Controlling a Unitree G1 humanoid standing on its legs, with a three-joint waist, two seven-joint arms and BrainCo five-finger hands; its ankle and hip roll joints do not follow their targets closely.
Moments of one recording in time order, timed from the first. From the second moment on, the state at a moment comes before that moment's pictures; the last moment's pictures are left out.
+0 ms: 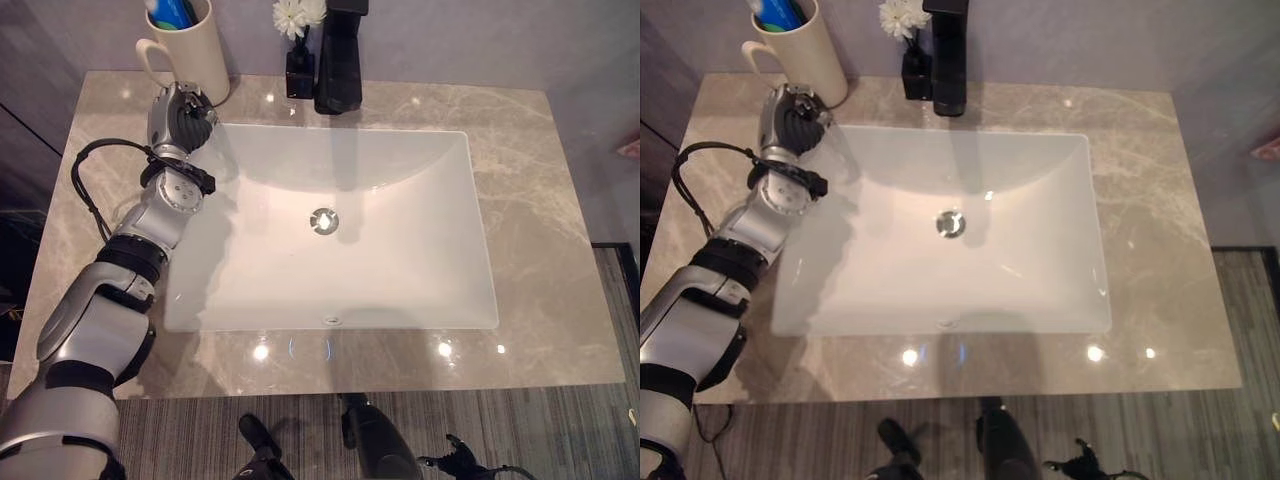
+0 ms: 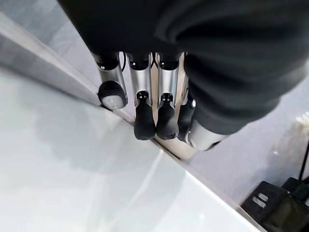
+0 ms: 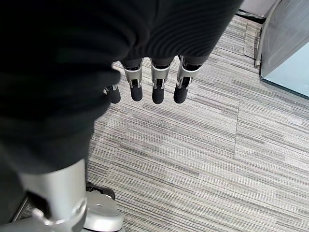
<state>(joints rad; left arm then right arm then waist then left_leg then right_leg) -1.13 0.65 -0.59 0.88 -0.06 -0.08 0.49 0.02 -0.27 0.38 1.19 0.06 -0.05 -0.26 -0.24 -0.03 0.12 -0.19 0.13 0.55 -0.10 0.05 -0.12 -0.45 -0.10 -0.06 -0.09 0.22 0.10</state>
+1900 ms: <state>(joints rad) -0.65 0.61 -0.26 0.32 -0.31 -0.18 0.43 -0.03 -0.29 0.29 1.23 0.06 -0.03 -0.26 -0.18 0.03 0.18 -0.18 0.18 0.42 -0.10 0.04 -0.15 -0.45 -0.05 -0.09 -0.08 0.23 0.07</state>
